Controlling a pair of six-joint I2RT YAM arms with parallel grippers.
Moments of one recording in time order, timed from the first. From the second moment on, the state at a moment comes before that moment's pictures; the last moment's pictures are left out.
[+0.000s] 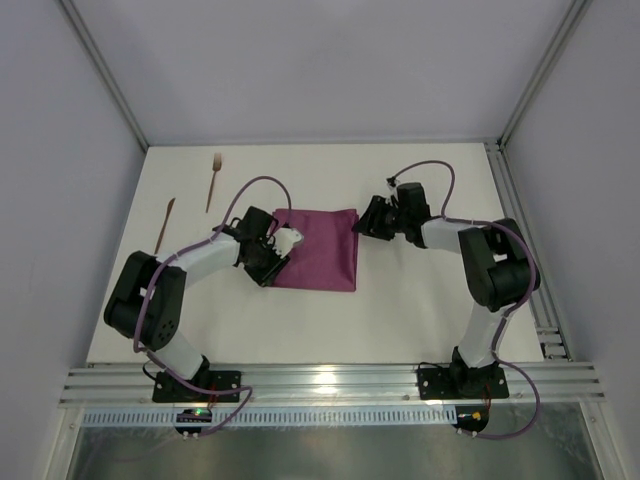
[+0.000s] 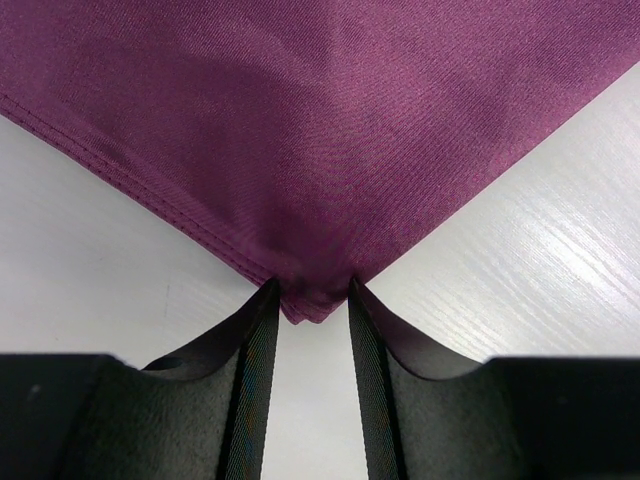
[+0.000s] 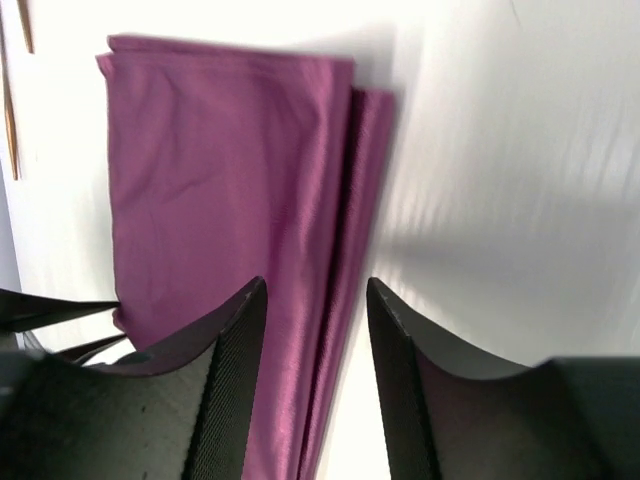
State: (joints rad) left arm -0.44 1.62 0.92 -0.52 0.20 0.40; right arm 0.28 1.85 0.94 0.21 -0.44 0.60
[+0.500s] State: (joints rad) left arm -0.44 1.61 0.93 -0.56 0.19 0.42; right arm 0.24 2.02 1.15 0.18 -0.44 0.59
